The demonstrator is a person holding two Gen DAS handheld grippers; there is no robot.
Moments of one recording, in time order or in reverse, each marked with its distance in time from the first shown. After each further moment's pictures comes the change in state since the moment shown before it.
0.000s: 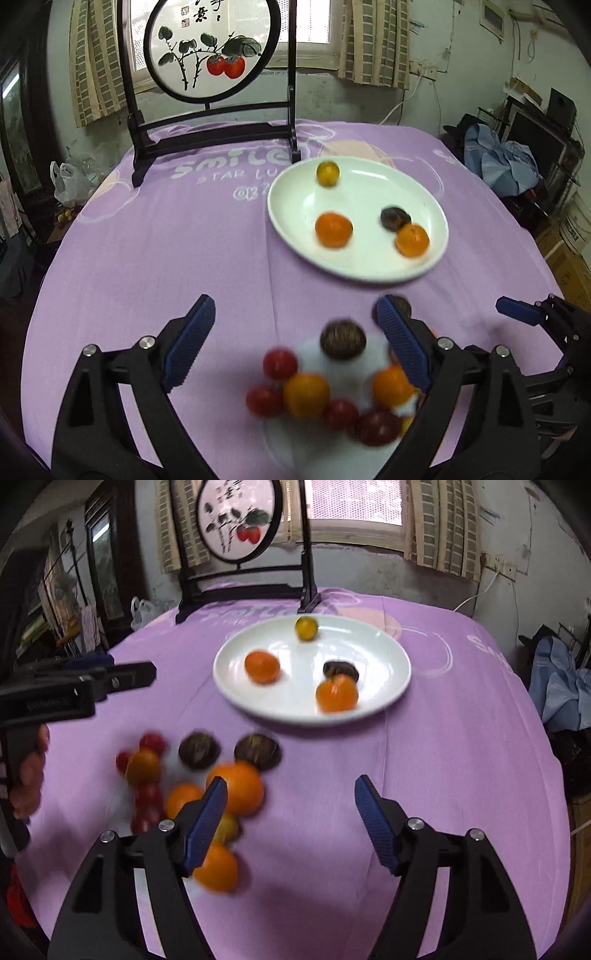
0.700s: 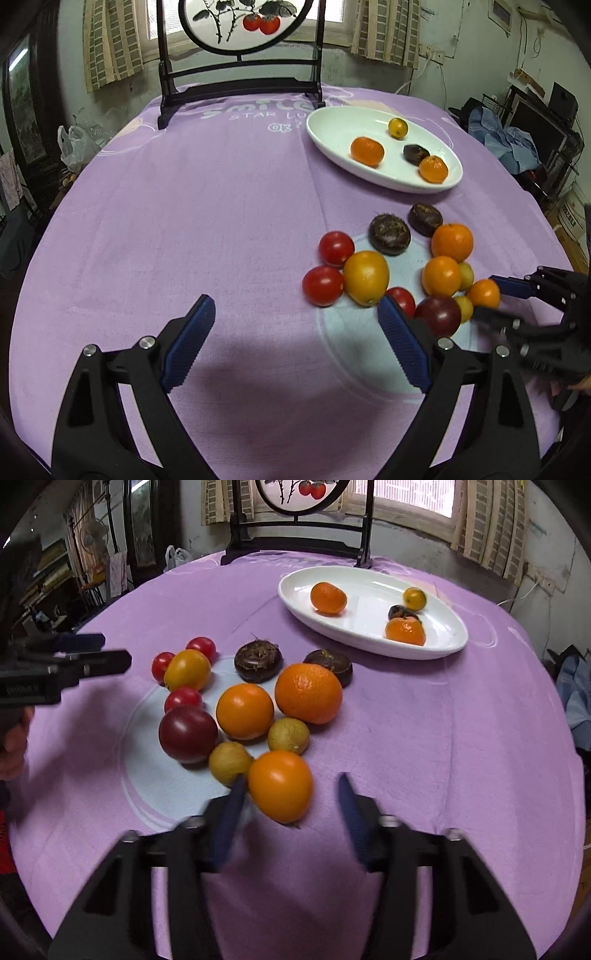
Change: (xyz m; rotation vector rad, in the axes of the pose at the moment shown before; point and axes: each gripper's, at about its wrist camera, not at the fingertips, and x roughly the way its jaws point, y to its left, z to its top) left arm -0.007 0.053 -0.077 -0.031 0.083 -0.021; right arm 0.023 0.035 -0.026 -0.081 0.109 0.120
